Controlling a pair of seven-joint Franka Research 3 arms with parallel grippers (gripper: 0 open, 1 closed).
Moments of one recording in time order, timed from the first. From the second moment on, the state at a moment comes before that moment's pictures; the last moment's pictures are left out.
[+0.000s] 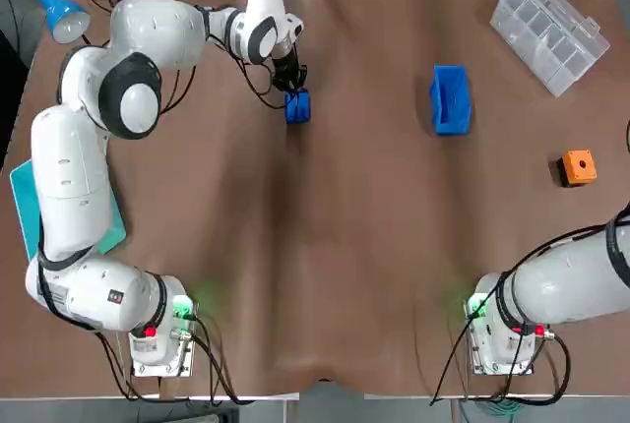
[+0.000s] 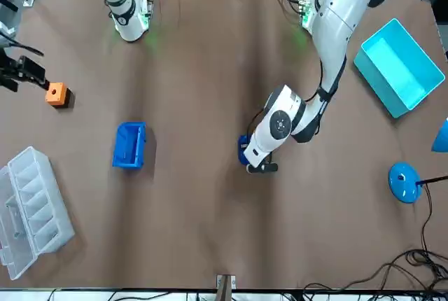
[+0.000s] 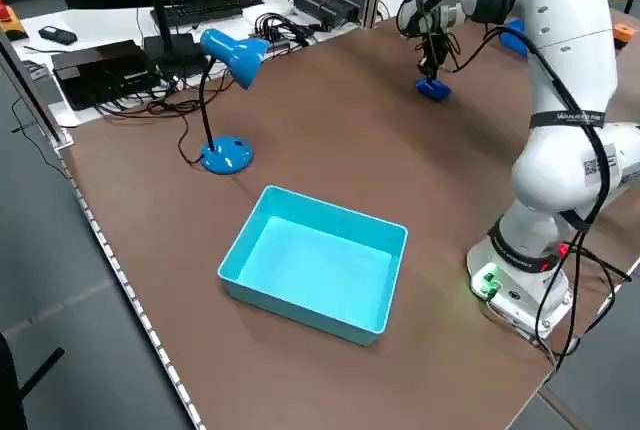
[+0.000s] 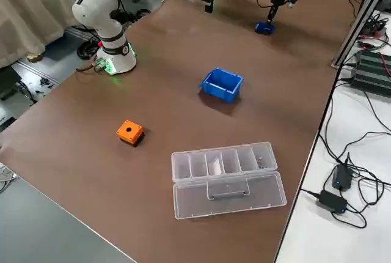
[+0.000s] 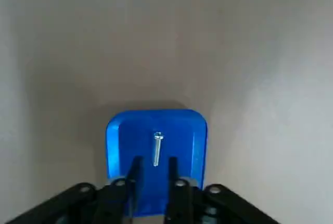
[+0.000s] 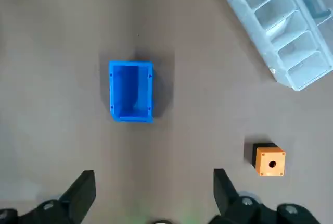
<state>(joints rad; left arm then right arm) -0.26 0.76 -0.39 -1.61 0.06 2.34 -0.64 0.15 0.07 -0.19 -1.44 0.03 1.43 -0.07</state>
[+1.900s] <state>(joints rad) -0.01 -0.03 -0.01 -1.62 -0.06 1.58 -0.05 0.83 0.64 -0.18 -1.68 0.64 2.52 0.11</state>
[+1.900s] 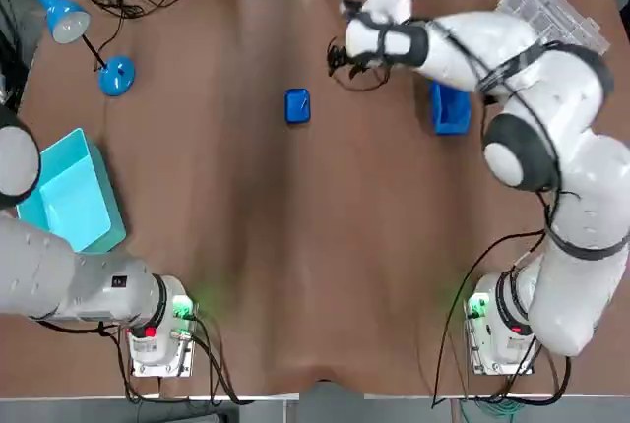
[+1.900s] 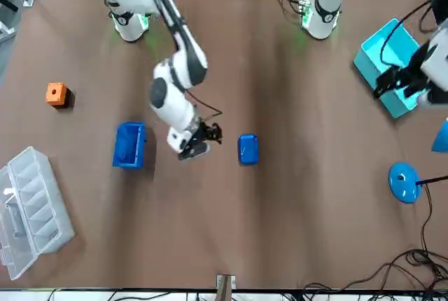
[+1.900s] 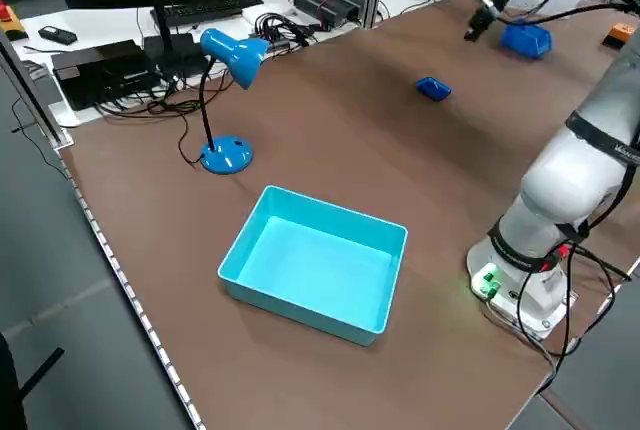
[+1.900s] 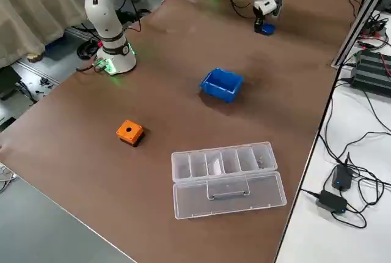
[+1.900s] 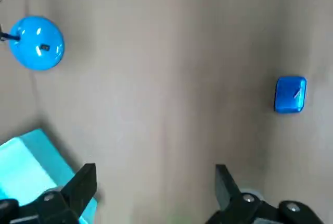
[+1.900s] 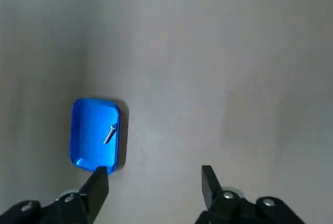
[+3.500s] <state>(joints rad) -0.01 -0.01 0.00 -1.60 -0.05 1.58 -0.04 0.94 0.91 -0.16 -1.44 0.66 2.62 0.43</state>
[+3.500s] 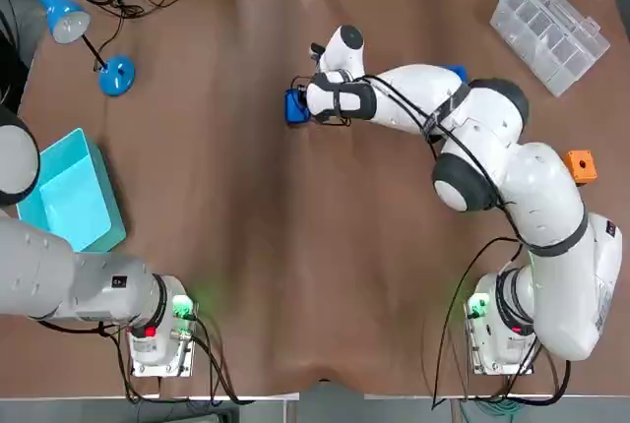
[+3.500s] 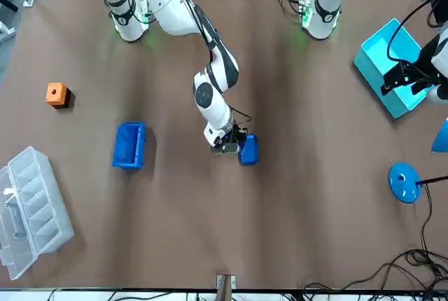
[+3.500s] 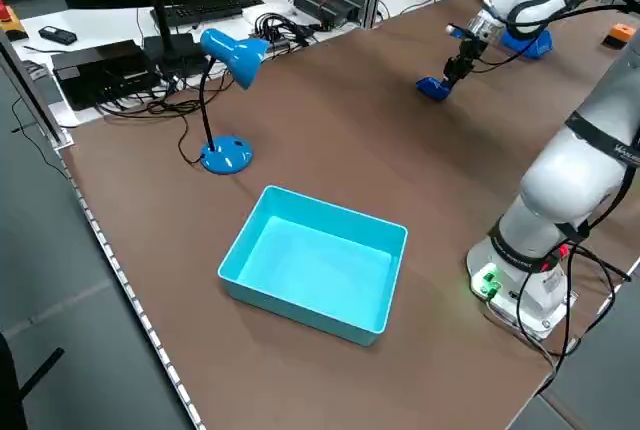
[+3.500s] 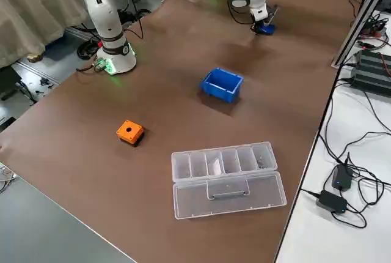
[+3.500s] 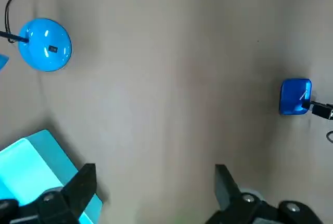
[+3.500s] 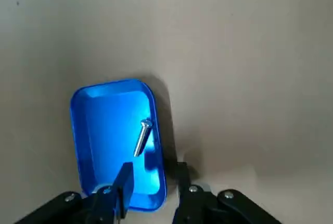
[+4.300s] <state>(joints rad) -0.03 0.00 -0.01 -1.60 -0.01 1.62 -0.03 0.93 0.94 -0.16 -1.40 0.66 2.62 0.43</state>
